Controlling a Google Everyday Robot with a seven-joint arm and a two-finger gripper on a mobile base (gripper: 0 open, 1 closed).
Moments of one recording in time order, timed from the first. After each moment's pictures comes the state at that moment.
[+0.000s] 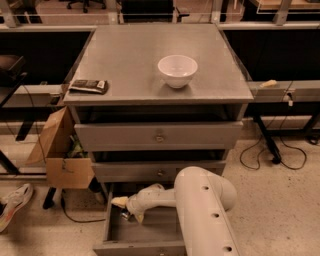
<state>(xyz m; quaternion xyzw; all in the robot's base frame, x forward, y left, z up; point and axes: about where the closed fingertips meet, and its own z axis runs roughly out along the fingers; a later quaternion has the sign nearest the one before) 0.613 0.162 0.153 -0.94 0.19 -0.01 0.29</state>
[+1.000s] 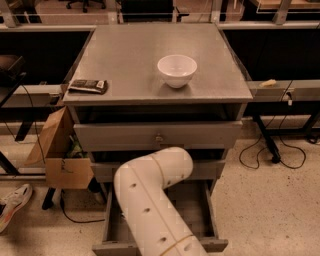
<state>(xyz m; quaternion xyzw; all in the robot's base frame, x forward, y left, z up) 0.678 0.157 0.149 -0.94 0.24 -0.09 0.23</state>
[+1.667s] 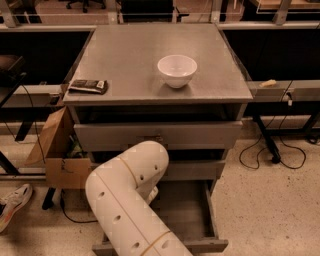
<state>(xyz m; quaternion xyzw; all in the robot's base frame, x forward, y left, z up) 0.650 0.134 0.144 -0.92 0.34 -0.08 0.20</state>
